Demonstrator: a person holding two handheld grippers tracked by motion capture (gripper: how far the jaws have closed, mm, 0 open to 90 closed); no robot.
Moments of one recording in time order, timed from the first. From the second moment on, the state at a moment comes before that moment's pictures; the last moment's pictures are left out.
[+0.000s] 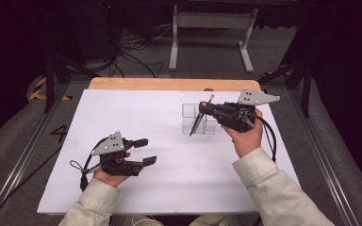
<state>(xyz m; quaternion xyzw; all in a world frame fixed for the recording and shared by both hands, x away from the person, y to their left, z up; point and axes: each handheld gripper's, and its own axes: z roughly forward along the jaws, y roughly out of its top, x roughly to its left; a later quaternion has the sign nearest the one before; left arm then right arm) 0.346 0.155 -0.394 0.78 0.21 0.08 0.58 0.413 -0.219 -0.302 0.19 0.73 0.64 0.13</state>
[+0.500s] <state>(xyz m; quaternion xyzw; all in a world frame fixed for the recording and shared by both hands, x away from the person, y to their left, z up) 0.348 0.166 -0.397 0.77 0.24 0.09 0.59 0.434 -0.226 -0.284 0.20 0.75 0.62 0.16</state>
